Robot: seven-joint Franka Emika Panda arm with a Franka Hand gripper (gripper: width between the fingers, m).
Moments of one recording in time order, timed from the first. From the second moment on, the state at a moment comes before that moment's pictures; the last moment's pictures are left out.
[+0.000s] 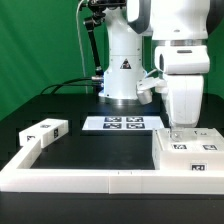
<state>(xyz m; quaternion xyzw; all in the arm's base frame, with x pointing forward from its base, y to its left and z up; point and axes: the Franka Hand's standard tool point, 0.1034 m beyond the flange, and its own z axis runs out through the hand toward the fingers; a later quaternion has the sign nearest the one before) 0.579 0.060 0.057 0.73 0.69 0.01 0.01</state>
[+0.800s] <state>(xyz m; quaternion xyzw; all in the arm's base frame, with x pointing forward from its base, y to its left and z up) 0.578 0.059 0.059 0.72 0.70 -0.03 -0.01</state>
